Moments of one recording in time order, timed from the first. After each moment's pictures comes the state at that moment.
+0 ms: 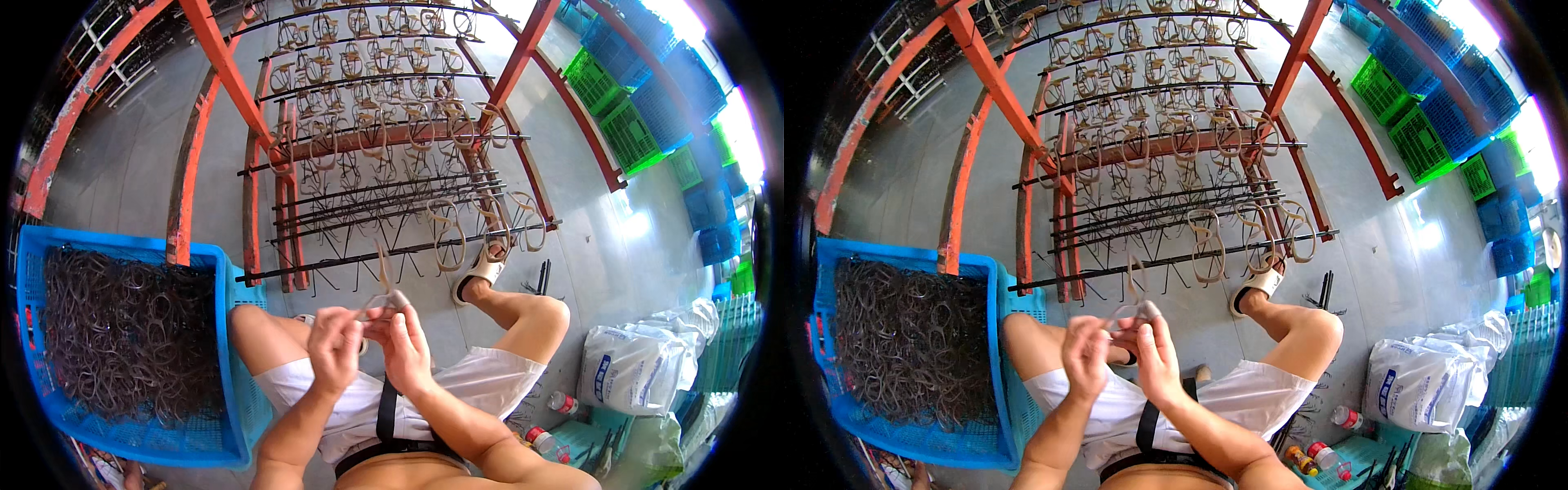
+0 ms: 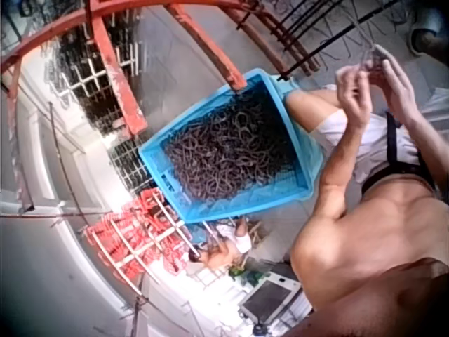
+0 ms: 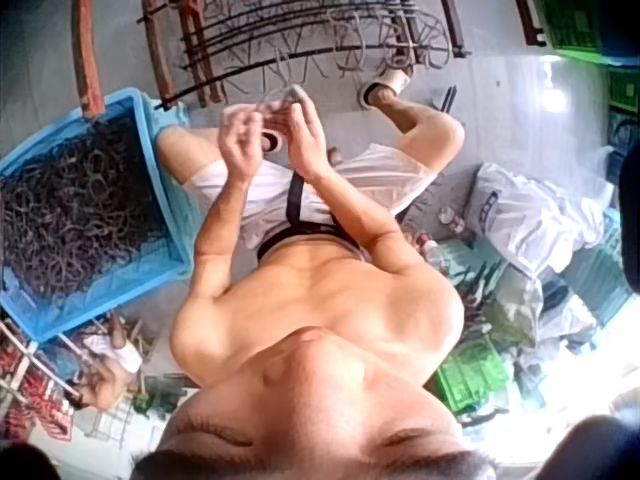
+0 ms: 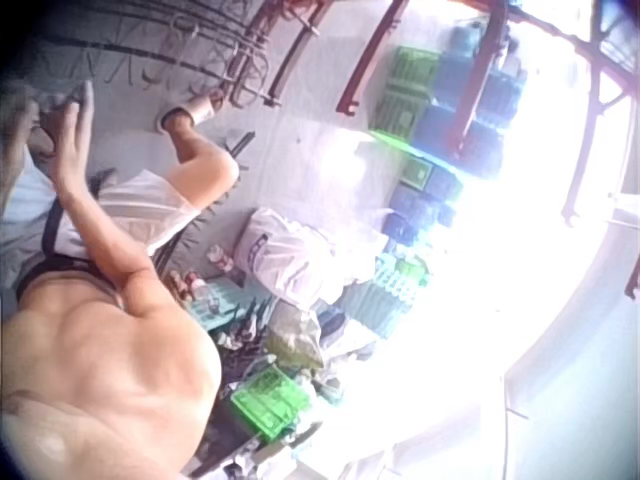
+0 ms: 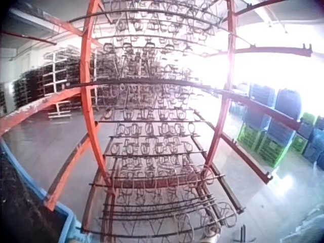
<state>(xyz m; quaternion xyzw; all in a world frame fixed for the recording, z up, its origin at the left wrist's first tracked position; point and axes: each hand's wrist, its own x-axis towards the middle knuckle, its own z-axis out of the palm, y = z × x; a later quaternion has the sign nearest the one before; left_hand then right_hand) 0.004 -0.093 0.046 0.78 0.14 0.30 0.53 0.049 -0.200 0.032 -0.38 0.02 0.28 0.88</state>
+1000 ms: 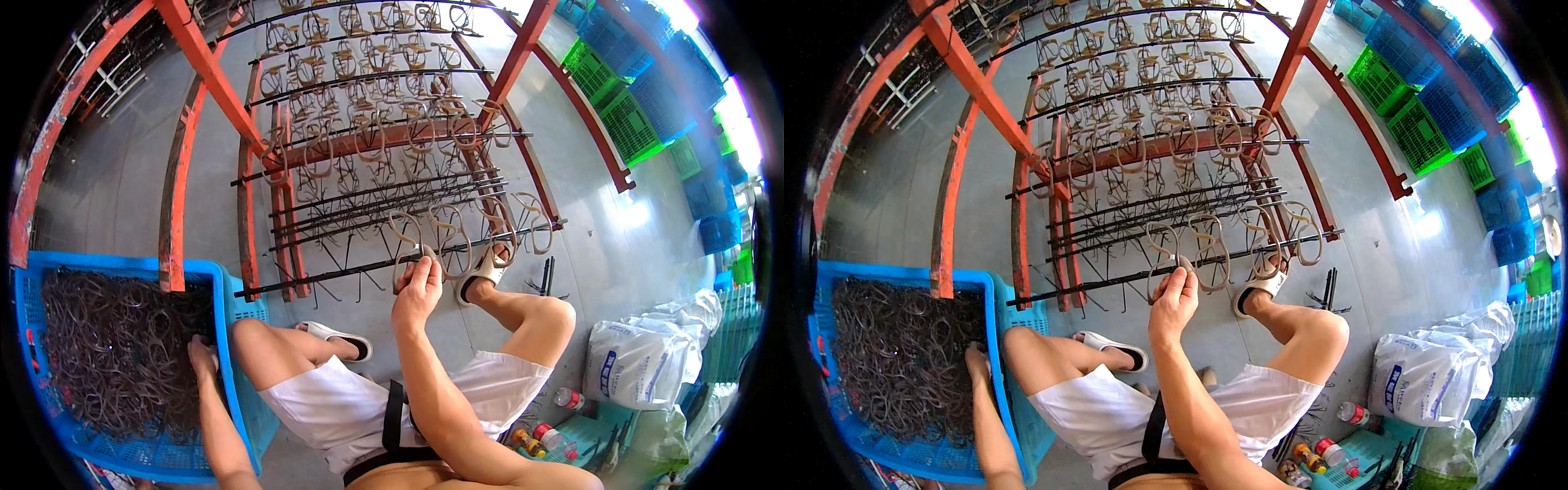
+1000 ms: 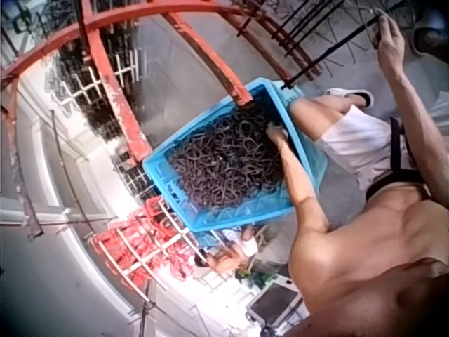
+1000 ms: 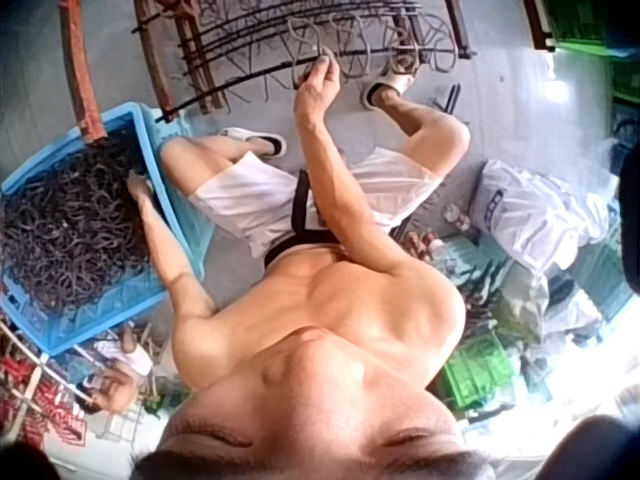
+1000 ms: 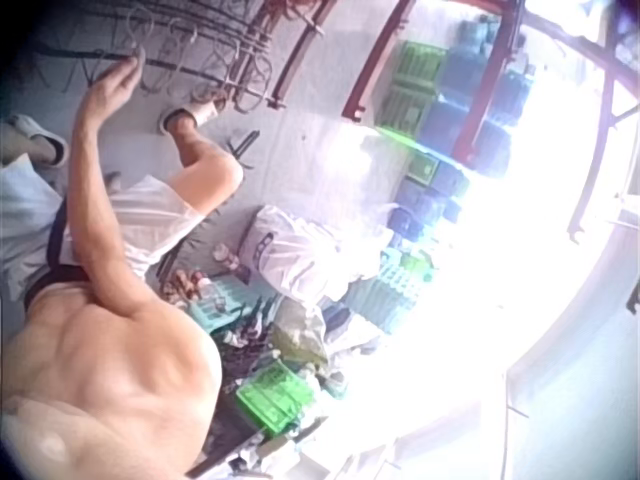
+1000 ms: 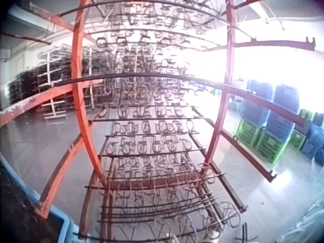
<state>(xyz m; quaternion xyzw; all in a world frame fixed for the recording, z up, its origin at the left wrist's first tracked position) -0.162 0.191 -0.084 0.86 0.51 0.04 0.08 0.145 -0.149 -0.010 -0.47 0.18 -0.01 0.86</state>
